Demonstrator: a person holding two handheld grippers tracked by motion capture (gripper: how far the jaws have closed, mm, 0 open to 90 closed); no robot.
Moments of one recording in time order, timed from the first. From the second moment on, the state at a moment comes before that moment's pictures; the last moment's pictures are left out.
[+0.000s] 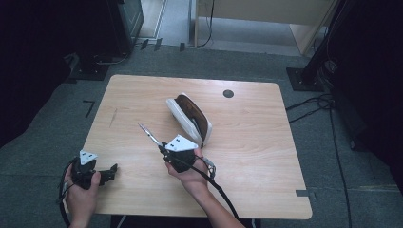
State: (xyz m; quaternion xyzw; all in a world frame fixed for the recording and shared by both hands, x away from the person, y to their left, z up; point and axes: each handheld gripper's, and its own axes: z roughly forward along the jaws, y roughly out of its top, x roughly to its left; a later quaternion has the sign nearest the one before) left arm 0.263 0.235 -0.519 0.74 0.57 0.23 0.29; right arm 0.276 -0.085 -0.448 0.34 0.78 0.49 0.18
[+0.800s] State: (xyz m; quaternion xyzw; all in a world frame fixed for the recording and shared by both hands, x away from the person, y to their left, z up) left arm 0.263 0.235 -0.519 0.74 0.57 0.23 0.29; right arm 0.290 -0.130 -0.413 0.37 0.74 0.51 0.23
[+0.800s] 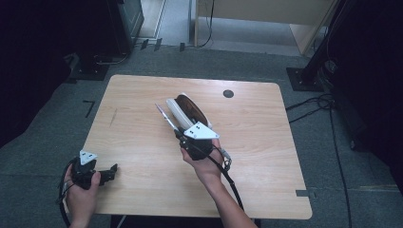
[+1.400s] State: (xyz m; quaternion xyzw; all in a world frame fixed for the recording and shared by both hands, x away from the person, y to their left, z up) left arm 0.263 0.235 -0.519 0.74 0.57 0.23 0.29; right arm 0.309 -0.166 -0.397 0.40 0.71 0.51 0.26
